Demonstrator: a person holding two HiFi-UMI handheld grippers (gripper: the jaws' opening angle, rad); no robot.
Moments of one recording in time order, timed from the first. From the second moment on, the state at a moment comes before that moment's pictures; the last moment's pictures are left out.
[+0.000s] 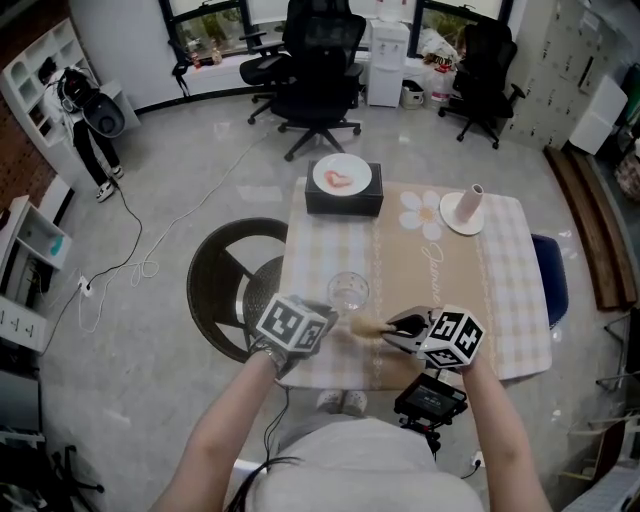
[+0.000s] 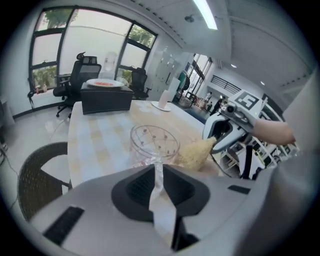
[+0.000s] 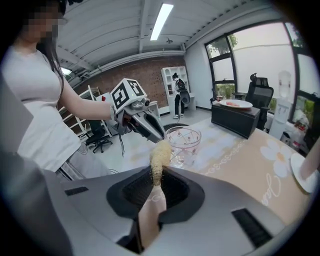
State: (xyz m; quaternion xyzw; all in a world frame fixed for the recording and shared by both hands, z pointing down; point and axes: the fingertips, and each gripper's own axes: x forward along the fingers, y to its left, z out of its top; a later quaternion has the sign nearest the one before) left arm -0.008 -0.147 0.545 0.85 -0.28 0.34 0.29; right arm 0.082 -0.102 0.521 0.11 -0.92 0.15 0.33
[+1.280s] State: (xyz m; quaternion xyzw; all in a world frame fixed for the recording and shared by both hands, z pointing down) left arm -0.012 -0.184 0.569 0.86 -0.16 0.49 -0.04; right arm 0.090 -0.132 0.469 0.26 -0.93 0.05 0.26
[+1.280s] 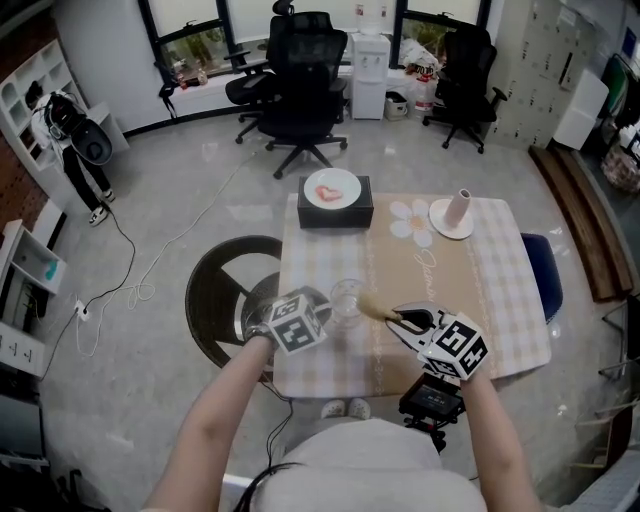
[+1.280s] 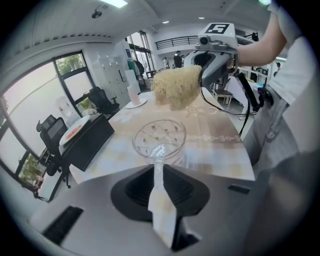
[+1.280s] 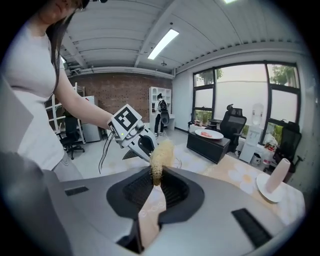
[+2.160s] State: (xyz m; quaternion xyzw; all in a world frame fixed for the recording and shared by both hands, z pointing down) left arm -0.009 -0.179 0.516 0.90 -0.24 0.37 0.04; right arm 0.086 -0.149 0.450 0.33 -0.92 0.04 0.20
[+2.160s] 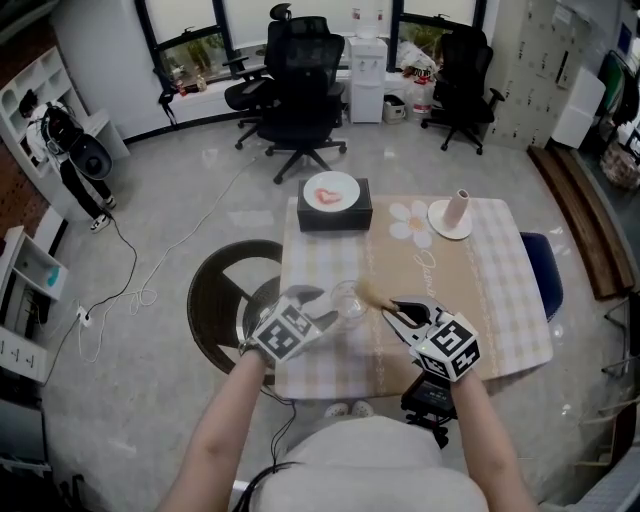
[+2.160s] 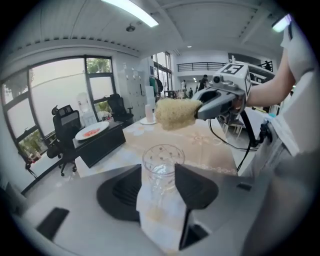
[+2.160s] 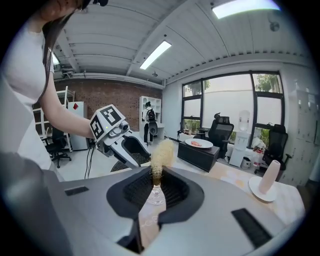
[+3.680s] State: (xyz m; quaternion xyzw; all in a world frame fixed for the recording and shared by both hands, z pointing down) left arm -0.002 -0.179 0.358 0.90 -0.43 0.06 -0.04; right arm 0.069 -0.167 0.369 0.39 -0.92 -0.03 0.10
